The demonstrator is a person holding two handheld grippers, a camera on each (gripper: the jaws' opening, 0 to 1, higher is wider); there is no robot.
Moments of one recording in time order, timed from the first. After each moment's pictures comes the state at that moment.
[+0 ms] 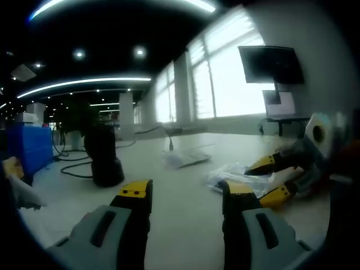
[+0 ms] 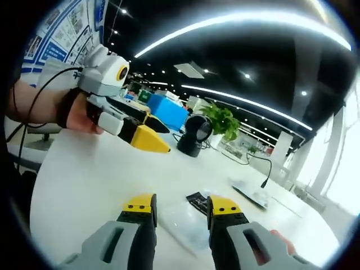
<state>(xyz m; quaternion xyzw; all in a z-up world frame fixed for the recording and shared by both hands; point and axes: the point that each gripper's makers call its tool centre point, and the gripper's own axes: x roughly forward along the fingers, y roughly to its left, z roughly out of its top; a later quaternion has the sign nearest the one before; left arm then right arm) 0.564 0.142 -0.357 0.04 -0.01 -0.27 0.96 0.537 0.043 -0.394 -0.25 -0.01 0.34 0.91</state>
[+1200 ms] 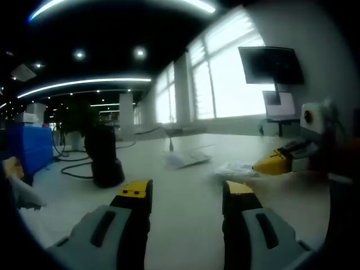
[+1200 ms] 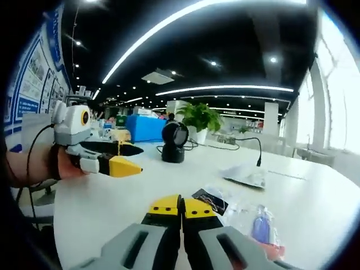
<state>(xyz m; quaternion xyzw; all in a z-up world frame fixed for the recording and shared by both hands) 0.563 0.142 -0.355 0.04 -0.01 -0.27 0.96 0.546 0.013 -0.363 -0.08 0.04 0.31 0.95</state>
